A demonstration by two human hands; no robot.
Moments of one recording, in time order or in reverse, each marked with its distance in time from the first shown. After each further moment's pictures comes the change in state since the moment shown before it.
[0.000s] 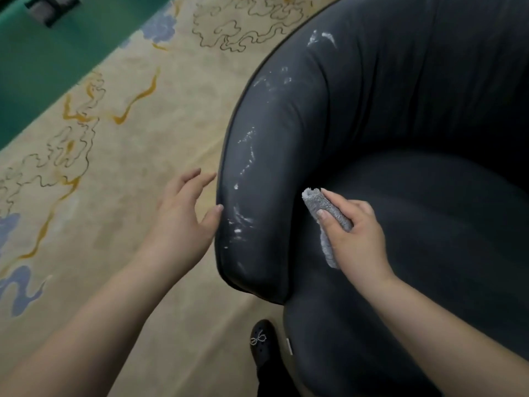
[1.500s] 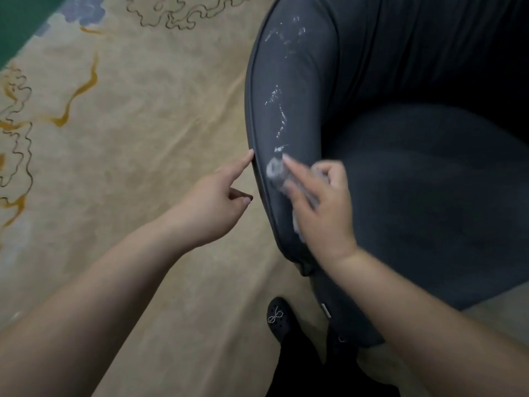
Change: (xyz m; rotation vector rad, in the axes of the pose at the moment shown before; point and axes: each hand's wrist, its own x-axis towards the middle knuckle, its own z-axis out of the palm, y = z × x) left_hand 0.031 -0.057 -0.015 -0.216 -0.559 0.112; right_hand -0.040 -0.009 0.128 -0.194 0.228 -0.398
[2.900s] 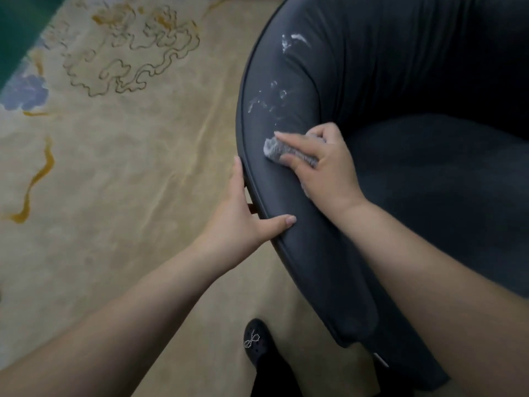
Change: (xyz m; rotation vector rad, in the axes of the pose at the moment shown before) left_hand 0.118 0.007 -0.037 -0.251 -0.130 0.234; right_hand 0.155 0.007 0.030 -0.163 0.091 0.119
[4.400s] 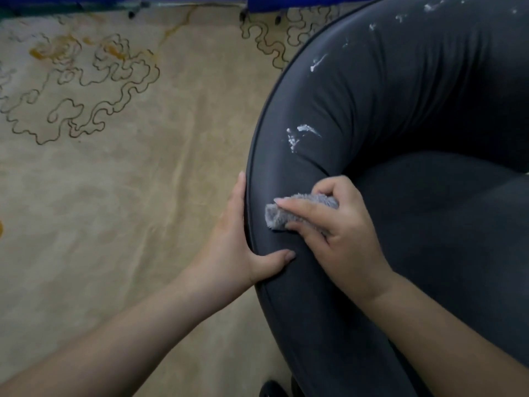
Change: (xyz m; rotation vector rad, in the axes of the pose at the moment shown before) left_hand 0.150 0.041 -0.077 0.140 -0.172 0.108; right_hand 0.090 -0.001 0.014 -0.212 0.093 -0.195
